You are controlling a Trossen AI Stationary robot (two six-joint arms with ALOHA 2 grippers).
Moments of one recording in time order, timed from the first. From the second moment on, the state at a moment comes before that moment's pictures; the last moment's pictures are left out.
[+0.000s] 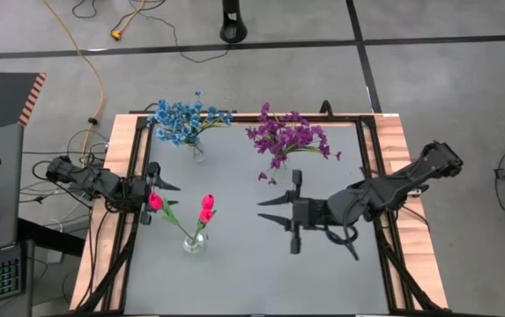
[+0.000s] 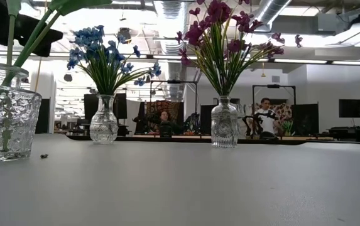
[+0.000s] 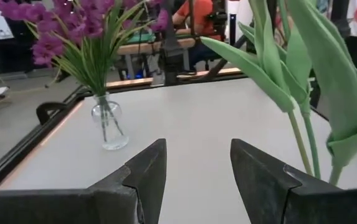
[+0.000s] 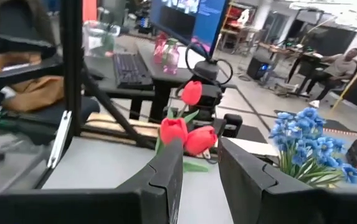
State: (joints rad) left arm -0.39 0.00 0.24 -0.35 -0.35 0.05; right arm 0.48 1.45 1.40 -0.06 0.56 -0.16
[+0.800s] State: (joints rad) left arm -0.18 0.00 0.01 0.07 -0.35 0.17; right arm 0.45 1.32 1.14 -0.03 0.54 -0.08
